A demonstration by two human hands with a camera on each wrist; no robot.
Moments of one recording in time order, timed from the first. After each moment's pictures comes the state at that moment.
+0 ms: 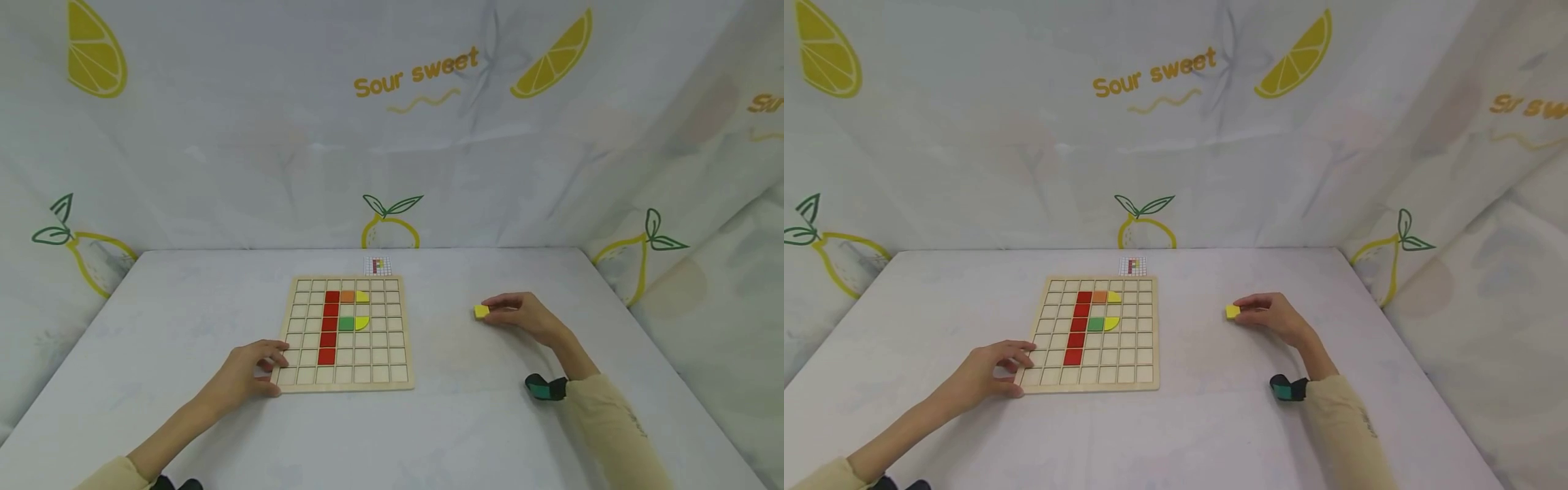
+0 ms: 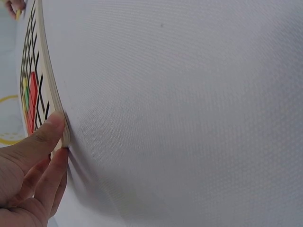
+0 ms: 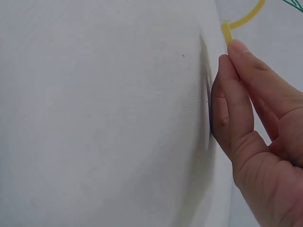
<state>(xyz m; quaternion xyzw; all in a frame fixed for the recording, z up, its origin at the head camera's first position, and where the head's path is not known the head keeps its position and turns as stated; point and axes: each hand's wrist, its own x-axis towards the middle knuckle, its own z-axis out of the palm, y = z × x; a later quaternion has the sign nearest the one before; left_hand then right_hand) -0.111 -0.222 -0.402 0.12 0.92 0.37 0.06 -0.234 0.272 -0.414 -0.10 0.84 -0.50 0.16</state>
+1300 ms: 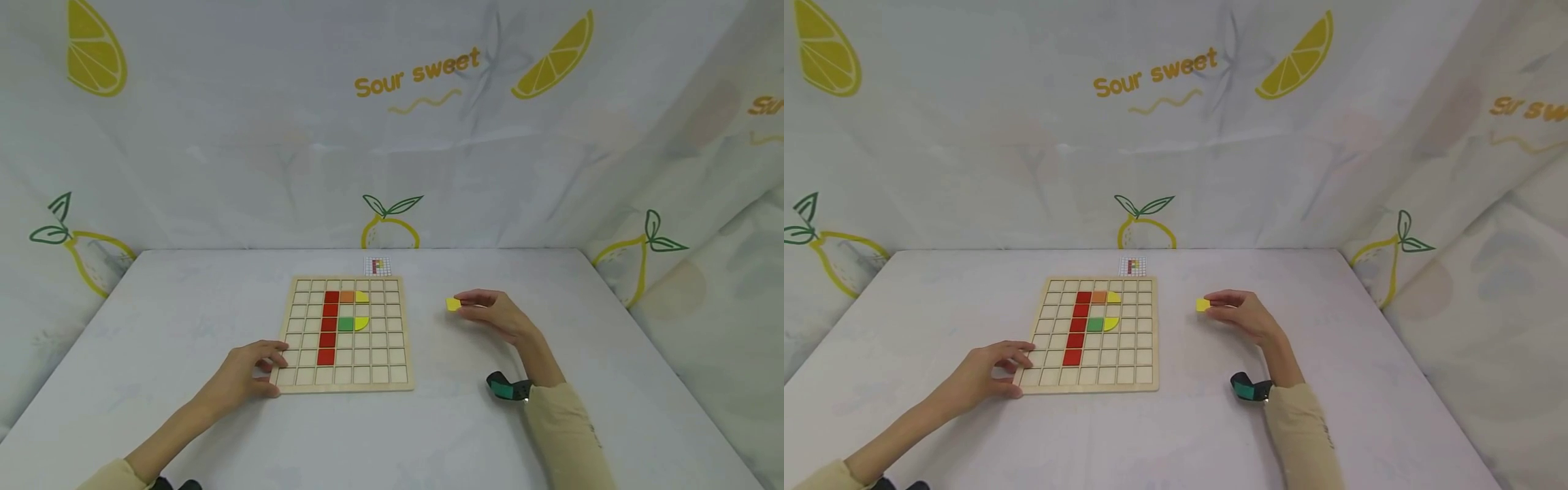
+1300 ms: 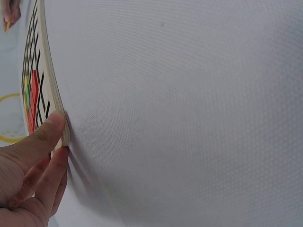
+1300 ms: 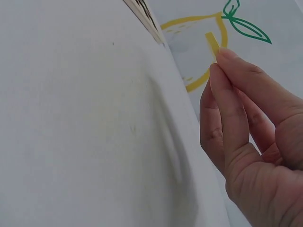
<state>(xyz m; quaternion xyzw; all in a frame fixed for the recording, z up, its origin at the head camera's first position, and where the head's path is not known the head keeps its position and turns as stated) -0.110 -0.226 -0.404 0.14 0.91 0.38 0.05 -0.232 0.218 -0.412 -0.07 0.76 -0.62 0.17</state>
